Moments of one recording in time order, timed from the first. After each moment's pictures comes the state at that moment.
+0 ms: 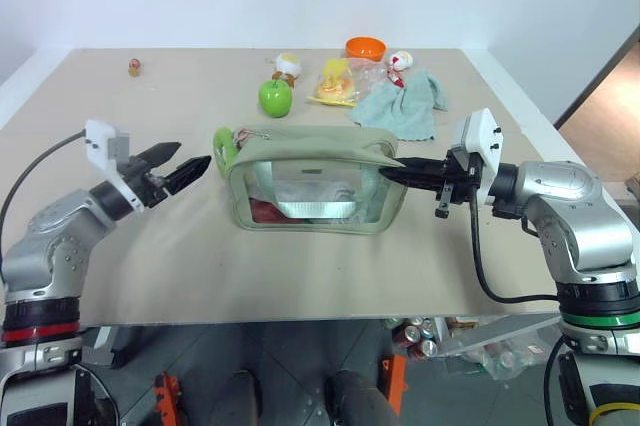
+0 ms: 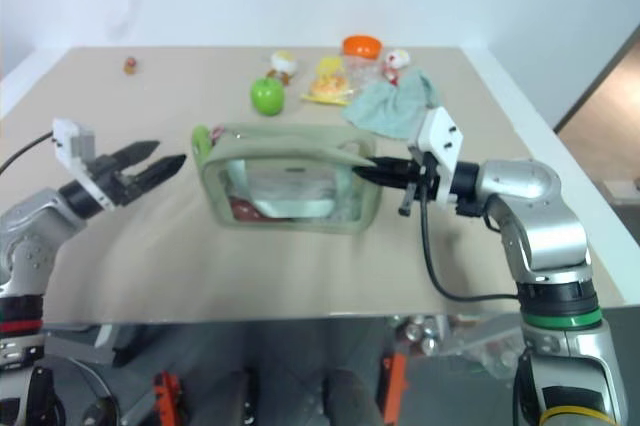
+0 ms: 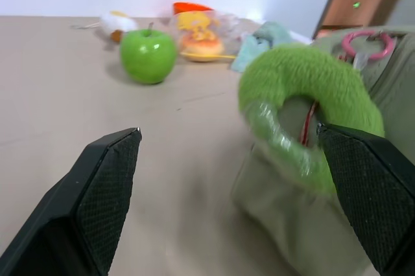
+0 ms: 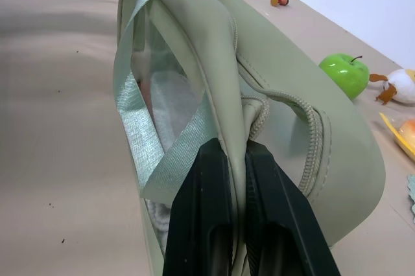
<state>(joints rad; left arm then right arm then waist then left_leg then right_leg) -0.50 0.60 0.27 0.16 -0.65 0.46 -0.82 -0.58 -0.72 -0.05 -0.13 0.40 0.42 1.09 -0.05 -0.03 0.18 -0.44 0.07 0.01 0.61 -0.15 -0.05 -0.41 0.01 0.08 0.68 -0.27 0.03</state>
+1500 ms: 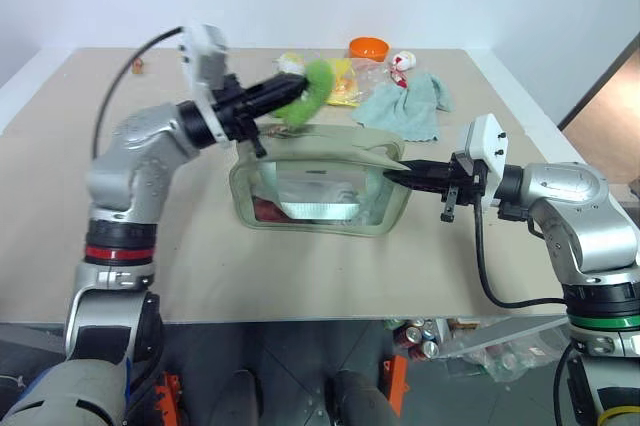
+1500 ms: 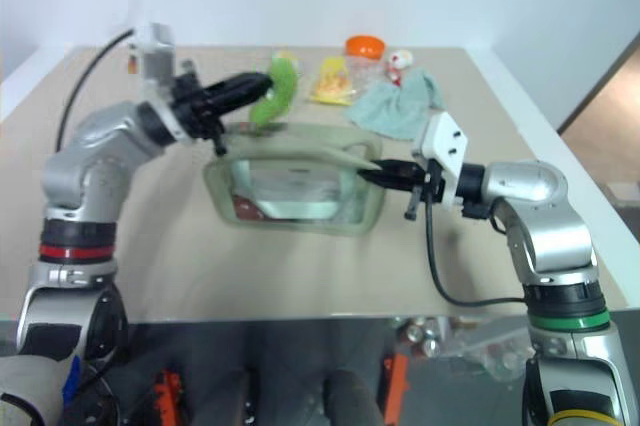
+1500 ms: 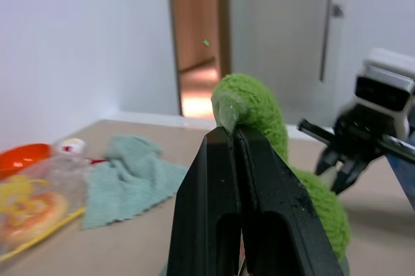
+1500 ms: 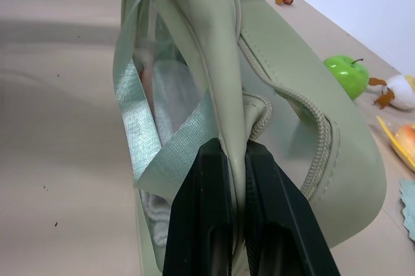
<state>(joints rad) -0.91 0.42 0.01 0.11 -0.56 0.45 -0.96 -0.57 -0.75 -0.04 -0.10 0.38 0.34 1.11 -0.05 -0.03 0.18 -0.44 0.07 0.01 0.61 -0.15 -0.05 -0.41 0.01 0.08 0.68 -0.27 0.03</state>
